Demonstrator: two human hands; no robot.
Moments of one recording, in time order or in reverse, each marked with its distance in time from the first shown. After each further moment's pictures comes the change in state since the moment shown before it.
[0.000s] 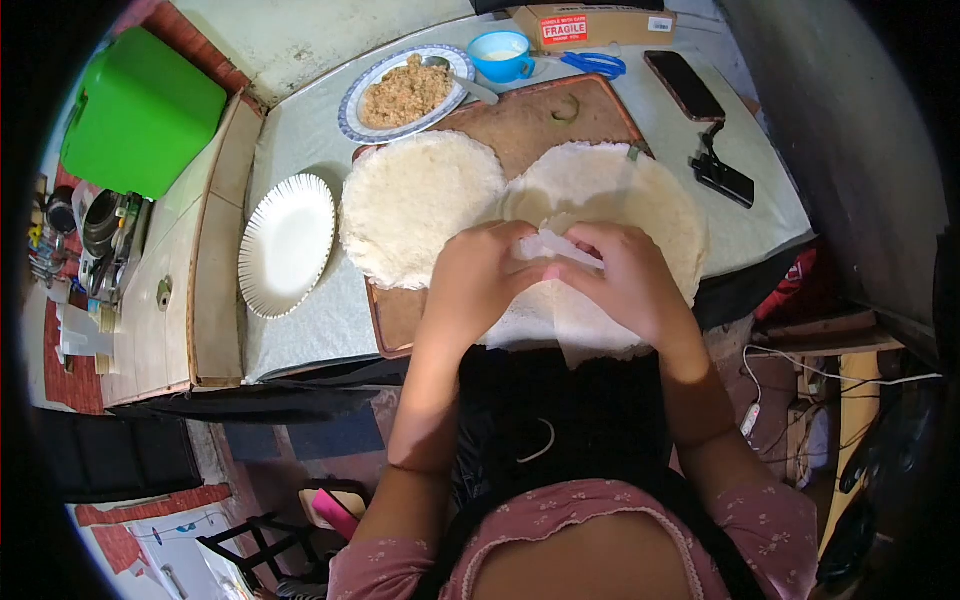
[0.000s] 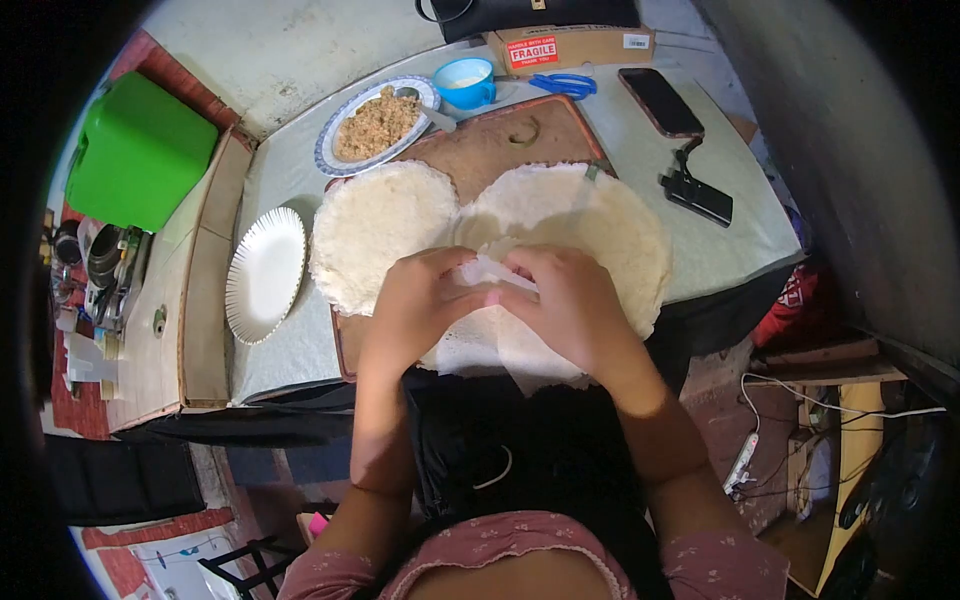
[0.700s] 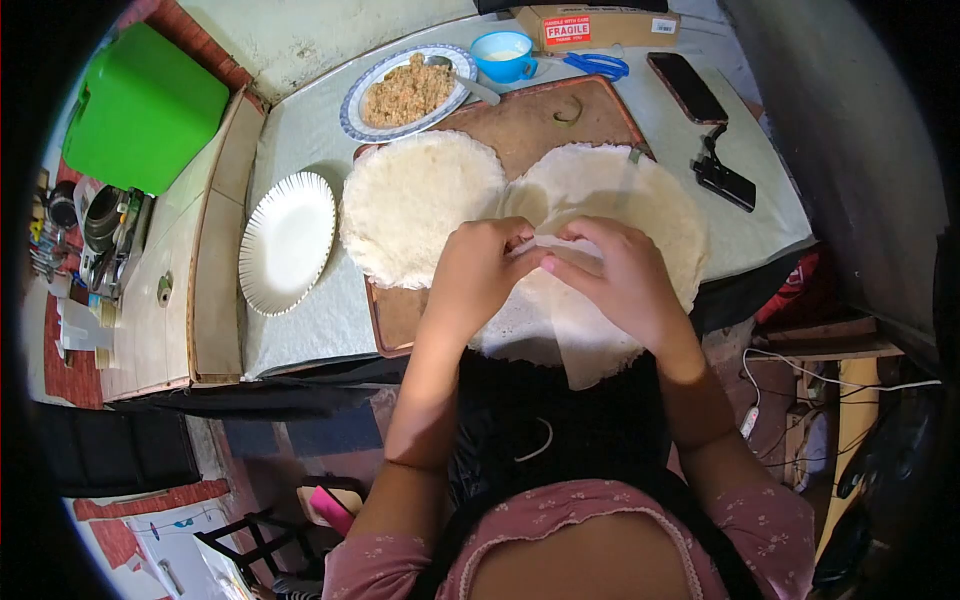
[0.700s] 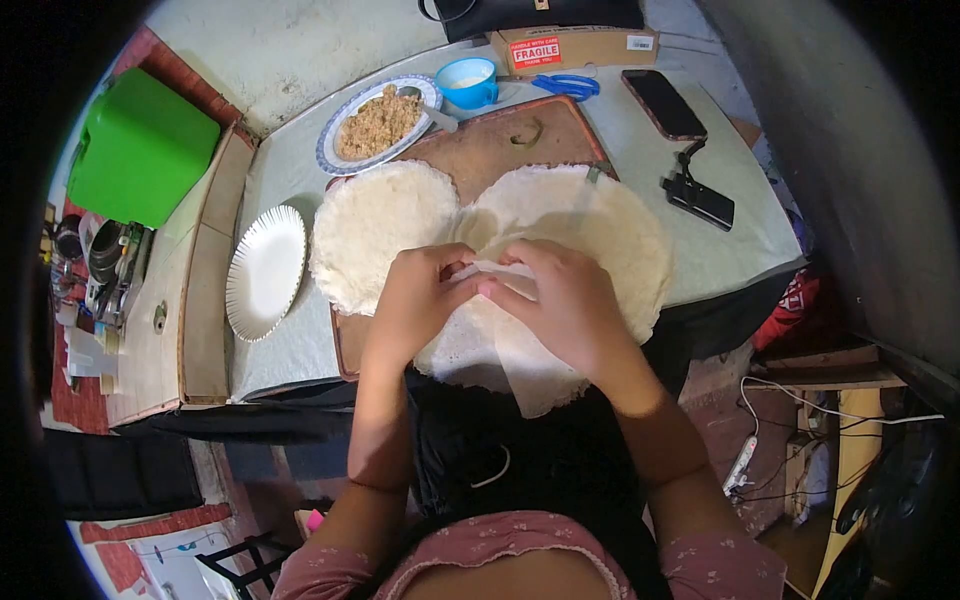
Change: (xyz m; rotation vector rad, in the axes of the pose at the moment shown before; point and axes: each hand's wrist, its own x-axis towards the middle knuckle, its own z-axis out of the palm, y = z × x) left_hand 0.006 -0.006 0.004 -0.079 -0.039 -0.069; right_hand 0.002 0.002 0.009 0.039 0.136 -0.102
